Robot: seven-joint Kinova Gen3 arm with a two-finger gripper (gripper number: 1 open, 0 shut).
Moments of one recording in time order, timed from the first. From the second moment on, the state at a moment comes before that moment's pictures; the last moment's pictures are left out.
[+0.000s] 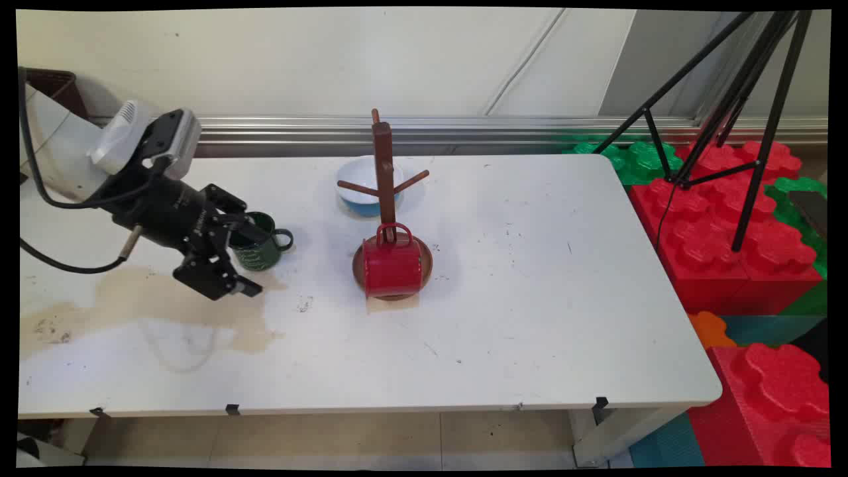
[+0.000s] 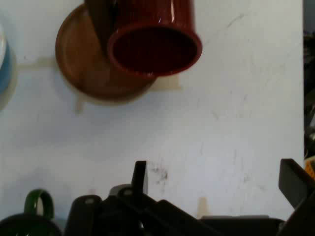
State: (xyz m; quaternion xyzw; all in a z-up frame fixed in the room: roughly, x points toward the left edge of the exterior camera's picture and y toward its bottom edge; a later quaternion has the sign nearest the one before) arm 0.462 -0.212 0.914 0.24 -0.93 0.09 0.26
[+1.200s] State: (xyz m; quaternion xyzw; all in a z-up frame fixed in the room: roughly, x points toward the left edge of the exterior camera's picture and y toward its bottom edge) arm 0.421 -0.220 0.862 0.26 -0.91 0.09 0.32
